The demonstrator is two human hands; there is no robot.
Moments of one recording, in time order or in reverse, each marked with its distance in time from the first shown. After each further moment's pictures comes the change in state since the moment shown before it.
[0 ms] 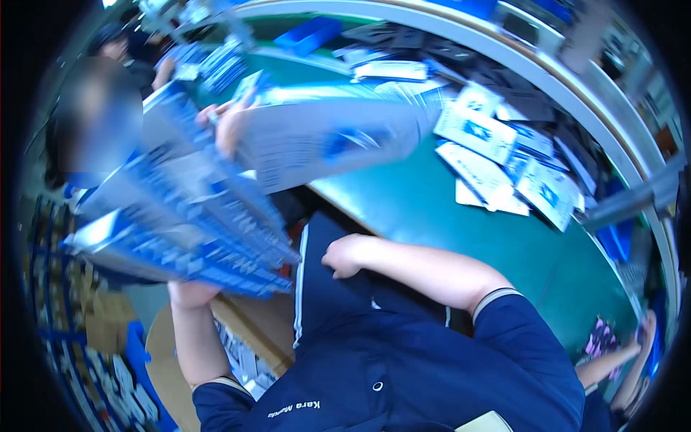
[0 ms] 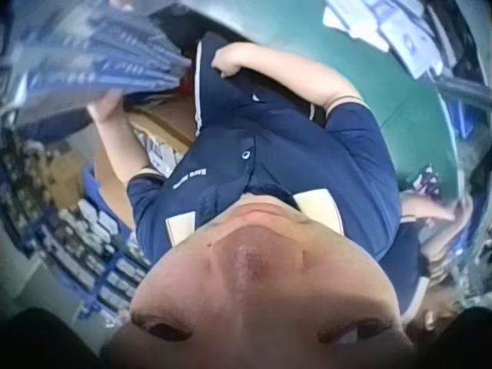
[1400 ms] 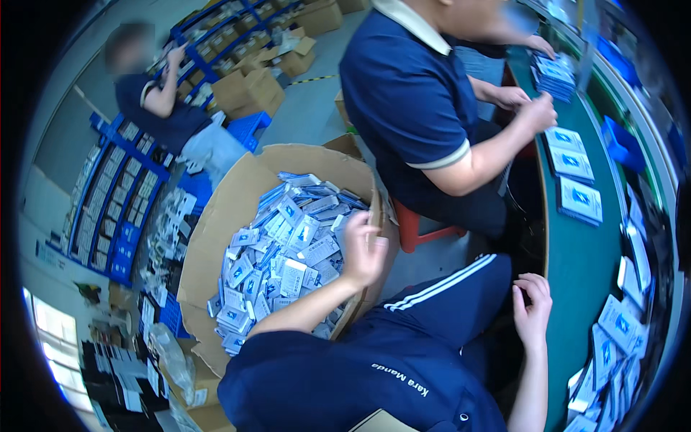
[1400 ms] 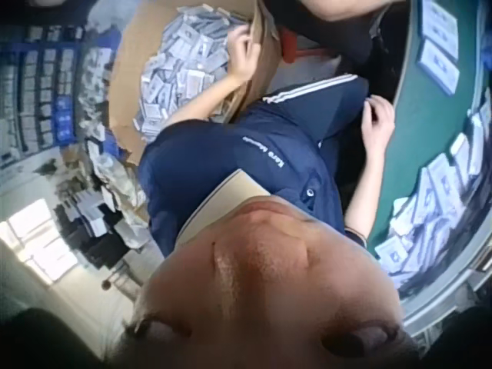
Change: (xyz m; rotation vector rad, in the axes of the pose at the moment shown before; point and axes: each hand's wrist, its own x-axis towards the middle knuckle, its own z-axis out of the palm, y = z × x) left_hand -0.206 -0.119 0.008 1.199 1.102 -0.052; right_hand -0.034 0.001 -0.035 0.261 0.998 -0.201
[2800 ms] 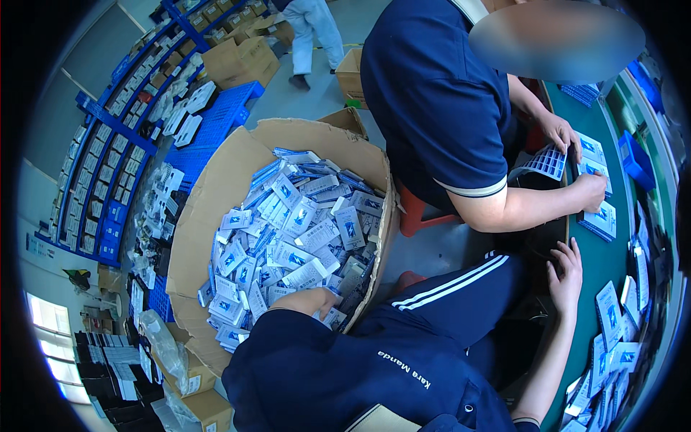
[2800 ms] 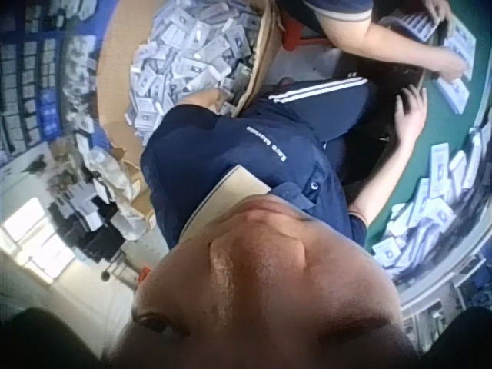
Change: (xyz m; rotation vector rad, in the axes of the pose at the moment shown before) left_hand -0.212 -0.191 -0.084 0.421 -2.108 -0.289; right_hand 0.068 0.046 0.007 -0.392 -0.186 0.100
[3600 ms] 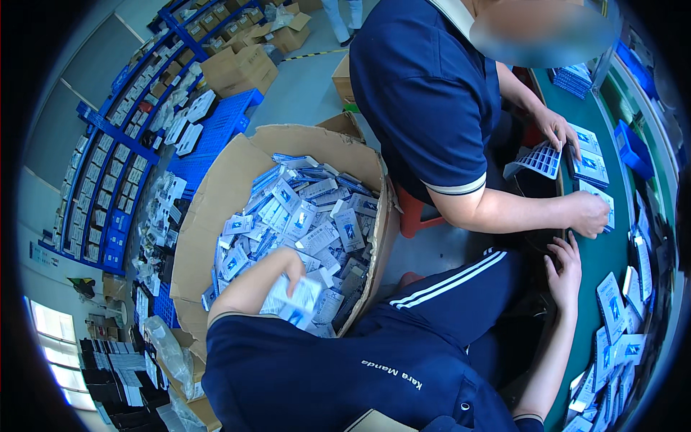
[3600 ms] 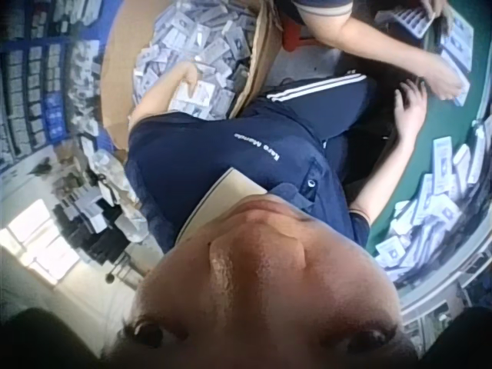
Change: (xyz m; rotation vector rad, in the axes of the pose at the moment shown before) left_hand -0.116 -0.079 -0.086 -0.355 -0.588 0.111; right_hand -0.002 0.000 -0.002 0.059 0.016 -0.033
